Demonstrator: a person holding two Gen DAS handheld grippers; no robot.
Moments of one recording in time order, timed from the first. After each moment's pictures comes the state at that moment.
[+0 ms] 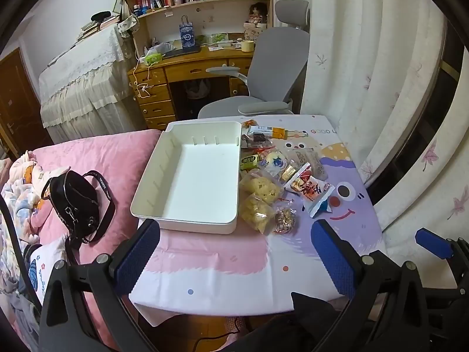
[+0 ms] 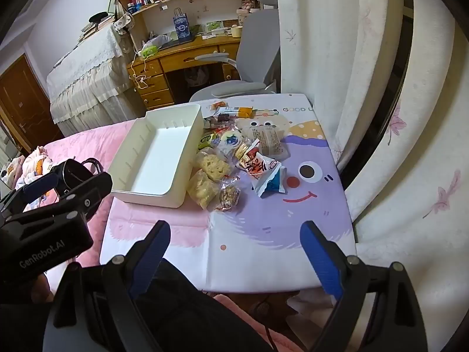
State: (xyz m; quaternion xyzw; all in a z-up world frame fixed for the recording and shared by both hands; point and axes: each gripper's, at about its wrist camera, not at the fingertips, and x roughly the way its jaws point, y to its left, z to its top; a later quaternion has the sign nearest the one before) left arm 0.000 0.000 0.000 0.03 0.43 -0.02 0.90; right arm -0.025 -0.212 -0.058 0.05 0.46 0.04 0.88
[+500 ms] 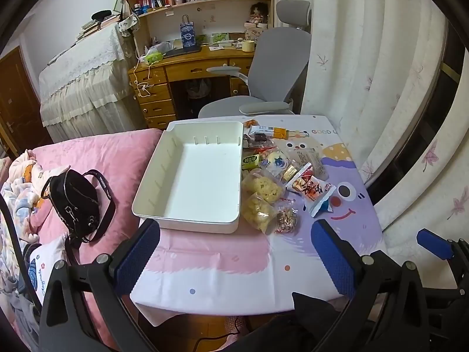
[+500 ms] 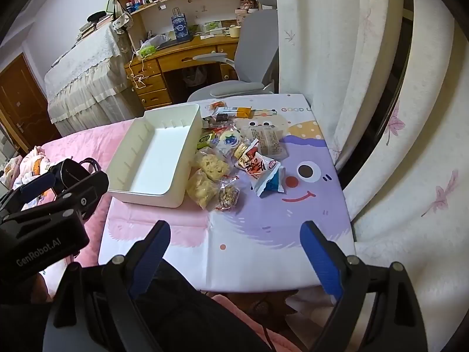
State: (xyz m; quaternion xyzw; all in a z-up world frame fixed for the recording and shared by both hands) left arm 0.000 -0.003 -0.003 0.03 0.43 -0.02 0.90; right arm -0.029 -0.202 -0.052 0.05 0.46 0.04 0.89
